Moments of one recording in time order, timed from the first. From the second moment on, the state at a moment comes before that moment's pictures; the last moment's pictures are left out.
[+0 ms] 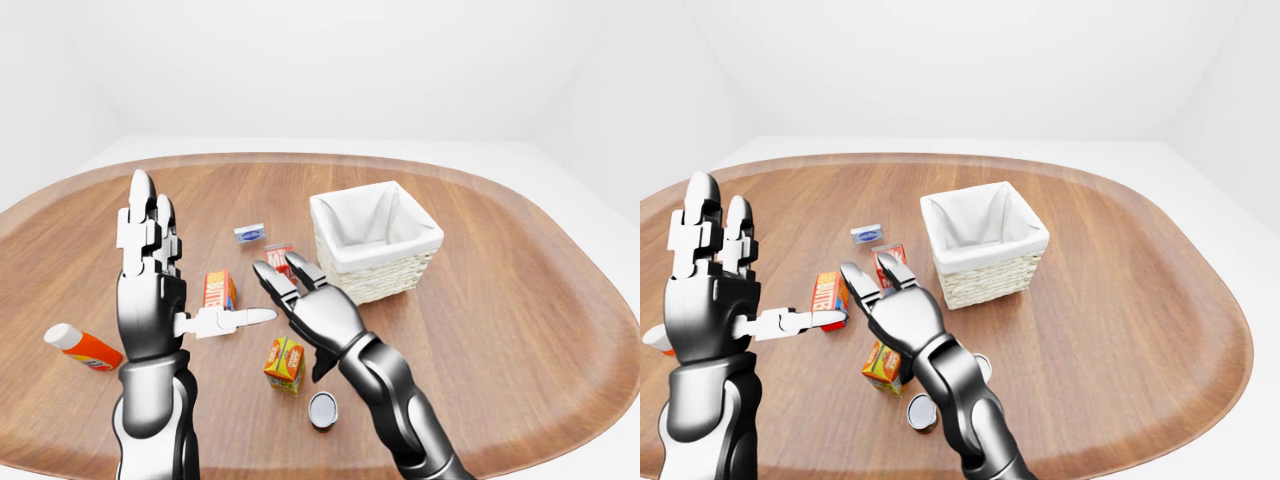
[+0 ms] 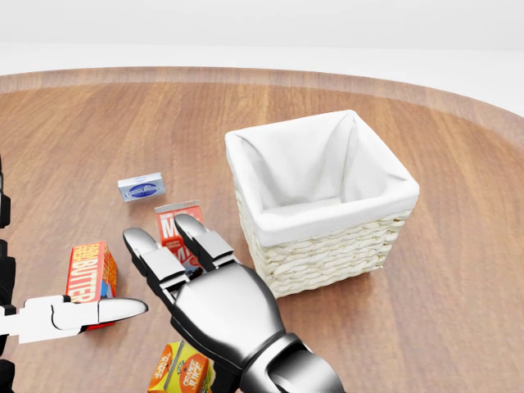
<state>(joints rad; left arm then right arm) 0.07 0.02 0.13 -0.71 0.11 0.09 -0.02 -0.07 0.11 0.46 -0.26 -1.23 -0.09 0.39</state>
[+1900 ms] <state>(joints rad) 0.07 0.02 0.14 -0.70 0.11 0.09 -0.02 -0.21 0.21 0.44 0.28 -1.20 -0.09 0.17</state>
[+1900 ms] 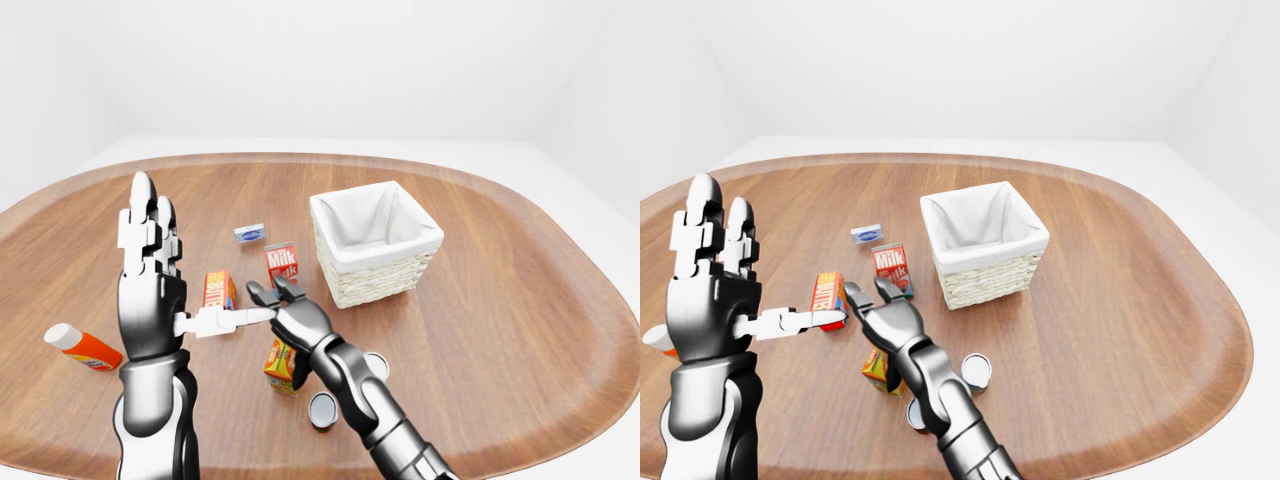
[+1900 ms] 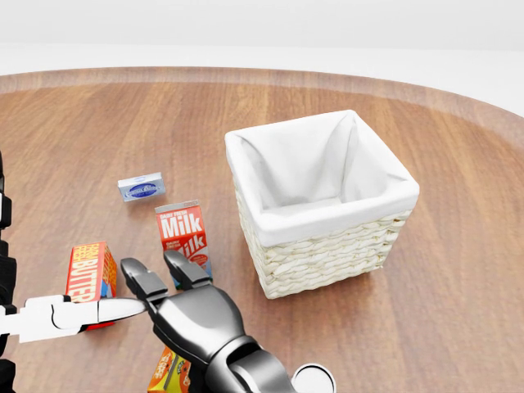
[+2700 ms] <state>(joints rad) 0.08 0.02 0.13 -0.72 0.11 0.09 -0.02 -0.29 0.27 0.41 0.52 -1.18 -0.09 0.03</state>
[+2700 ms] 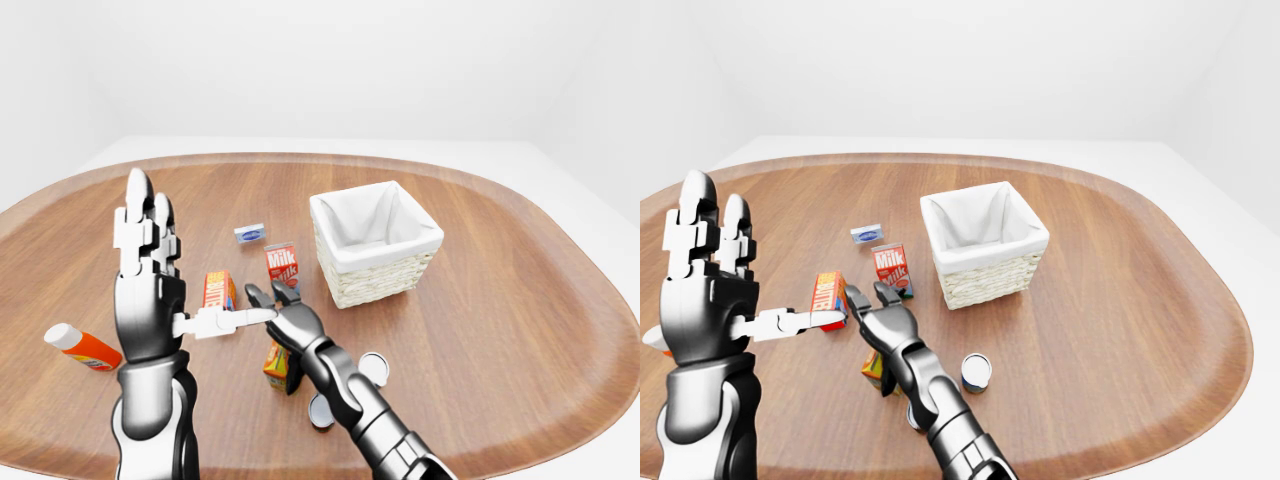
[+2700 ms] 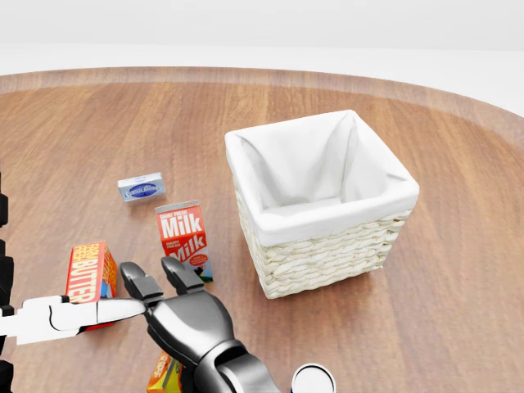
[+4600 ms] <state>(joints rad) 0.07 0.02 0.13 -0.72 0.11 0.09 -0.02 -0.41 0.27 0.35 0.64 -1.17 -0.09 0.01</state>
